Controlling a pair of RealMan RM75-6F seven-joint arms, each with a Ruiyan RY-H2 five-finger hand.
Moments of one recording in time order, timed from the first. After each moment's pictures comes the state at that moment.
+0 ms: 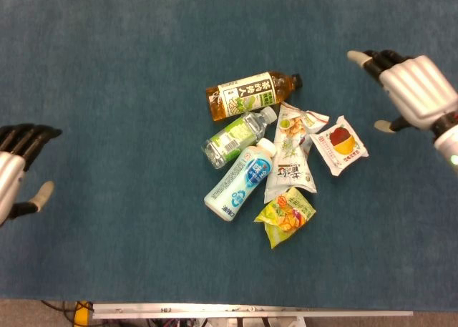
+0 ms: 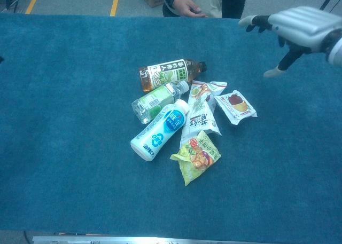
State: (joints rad) left arm -0.20 -0.90 0.03 -1.91 1.63 1.28 0.04; right arm 0.70 -1.12 0.08 -1.79 -1.13 0.95 -0.35
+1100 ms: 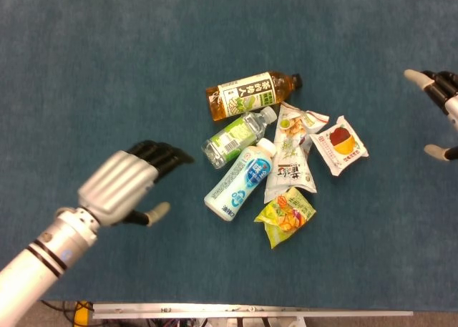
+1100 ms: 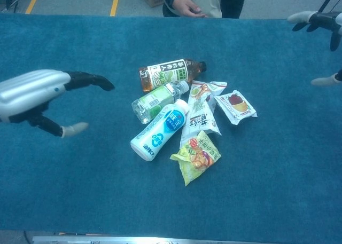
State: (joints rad) left arm -0.47 -1.08 0.00 -2.09 1.54 0.94 0.14; right arm 0.47 -0.96 -0.01 -1.80 -1.48 1.13 -0.08
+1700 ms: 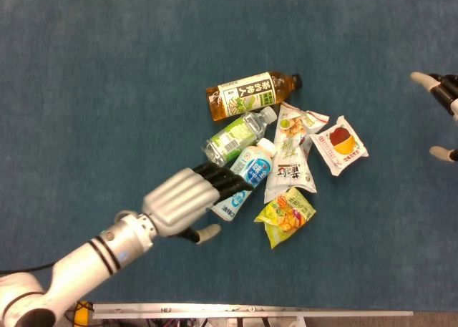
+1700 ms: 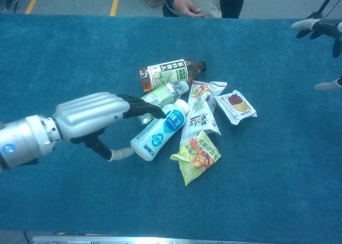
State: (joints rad) left arm -0.60 -1.31 -0.02 -2.02 1.47 0.81 0.25; right arm 0.45 -0.99 0.00 -1.73 -1.49 1.10 -0.03
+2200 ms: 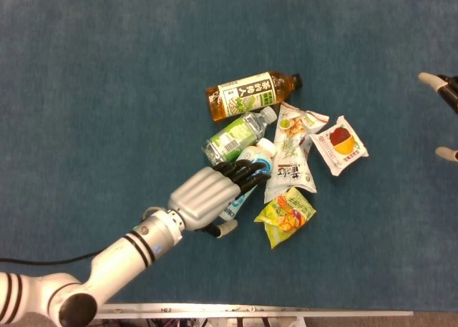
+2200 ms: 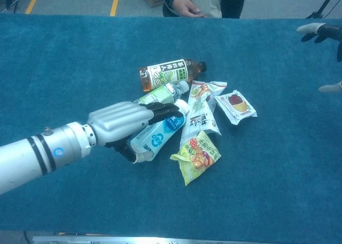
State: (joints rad) left arm -0.68 -1.51 -0.04 -1.95 1.15 0.83 0.50; right arm 0.44 -1.00 0.00 -1.68 -1.49 1.08 0.03
